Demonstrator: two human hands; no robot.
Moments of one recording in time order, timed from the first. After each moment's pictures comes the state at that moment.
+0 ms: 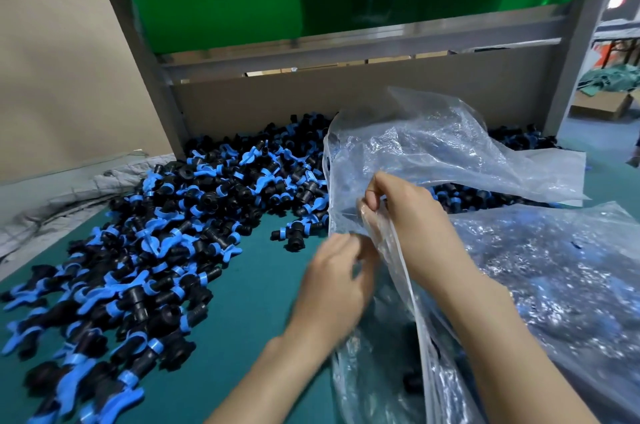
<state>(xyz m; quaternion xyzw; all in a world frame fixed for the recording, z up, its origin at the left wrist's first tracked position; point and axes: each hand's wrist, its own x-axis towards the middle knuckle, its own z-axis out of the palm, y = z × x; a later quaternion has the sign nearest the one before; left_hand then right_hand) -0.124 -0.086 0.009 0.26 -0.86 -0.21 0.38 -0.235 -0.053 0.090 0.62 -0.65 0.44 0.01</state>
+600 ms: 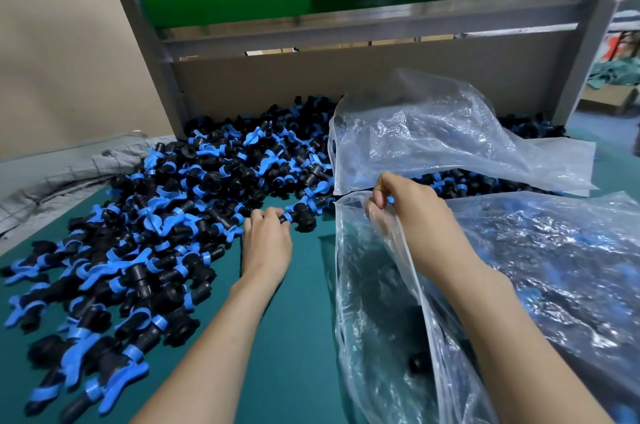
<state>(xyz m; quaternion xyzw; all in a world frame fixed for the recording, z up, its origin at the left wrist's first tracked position) -0.066 -0.208 -0.013 0.59 -0.74 -0.13 0.30 -0.240 -0.060 0.066 0.61 -0.70 0.37 0.00</state>
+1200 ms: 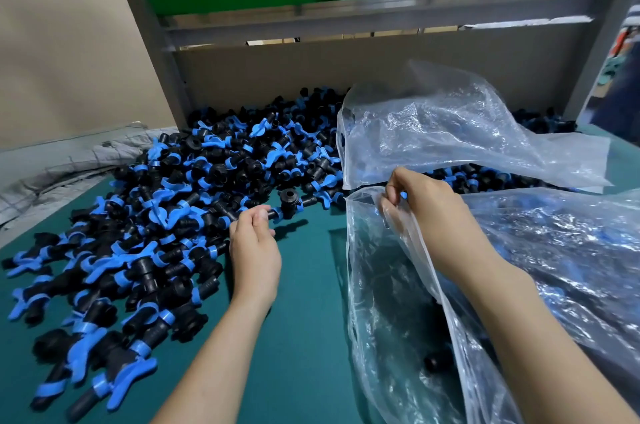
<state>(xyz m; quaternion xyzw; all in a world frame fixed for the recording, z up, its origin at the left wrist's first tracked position) -0.042 -0.173 -0.008 0.54 -0.58 -0.33 0.52 -0.241 -0.061 0.067 0.62 -0.68 0.38 -0.01</state>
